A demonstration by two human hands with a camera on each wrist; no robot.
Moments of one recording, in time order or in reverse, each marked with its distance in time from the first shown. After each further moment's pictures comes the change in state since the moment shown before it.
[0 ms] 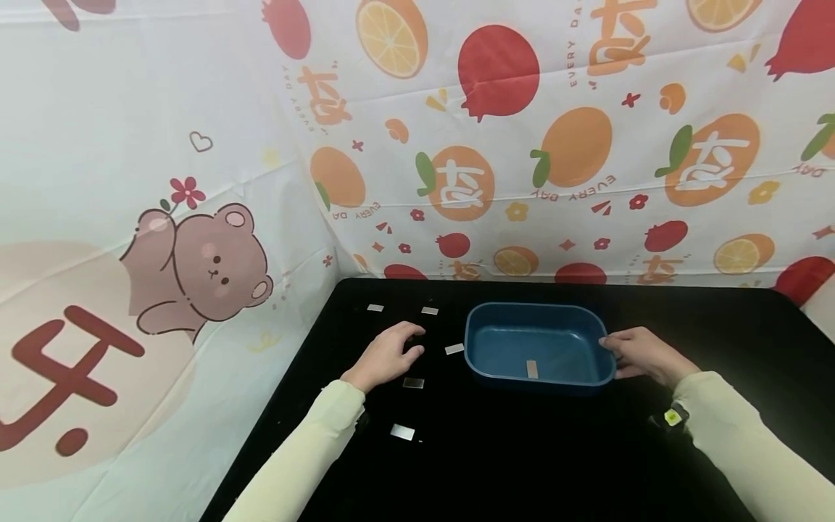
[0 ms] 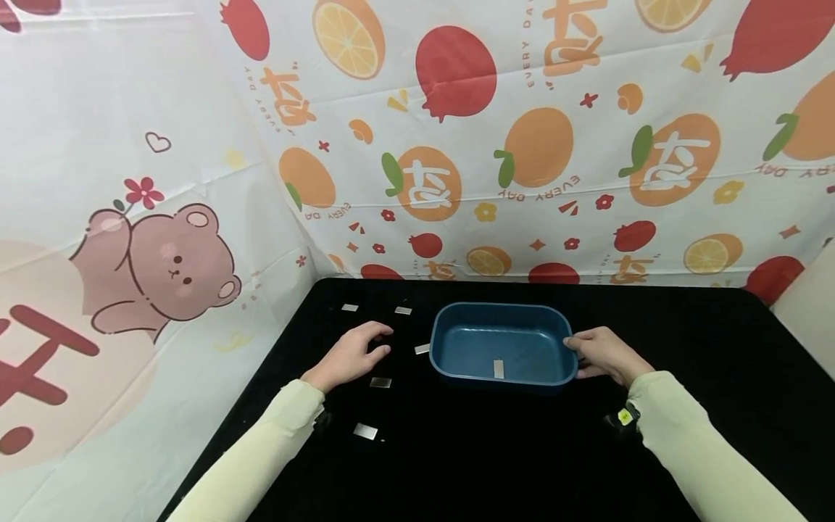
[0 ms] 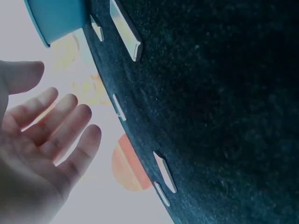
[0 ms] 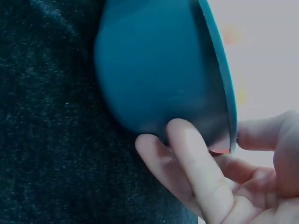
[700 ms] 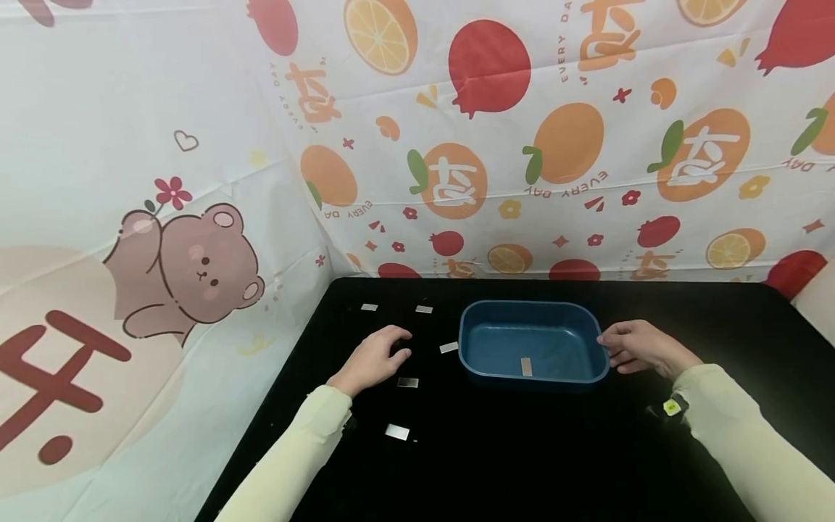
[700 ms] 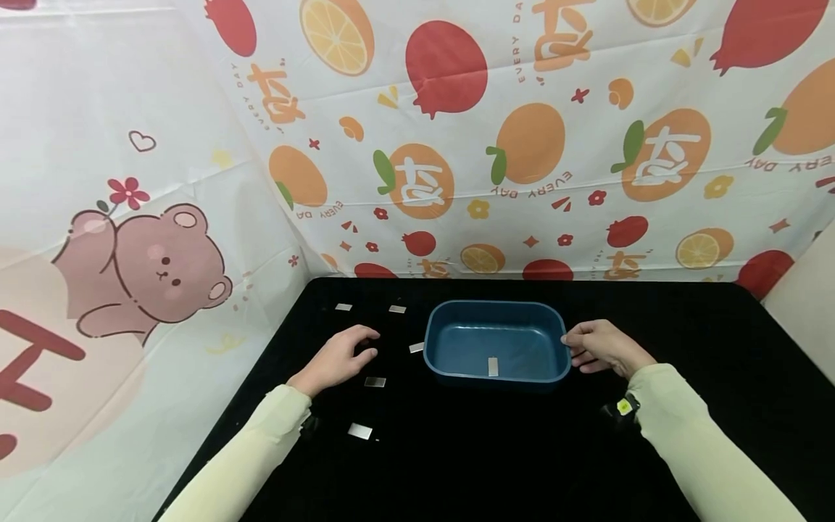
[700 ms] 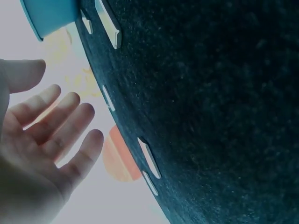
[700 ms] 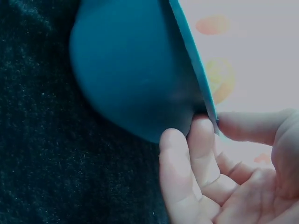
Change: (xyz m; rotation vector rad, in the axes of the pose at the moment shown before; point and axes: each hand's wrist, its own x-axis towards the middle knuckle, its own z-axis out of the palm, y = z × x) left_hand -0.007 -0.008 0.000 0.036 0.009 -0.004; right_hand 0.001 0.004 -0.011 0.001 0.008 0.021
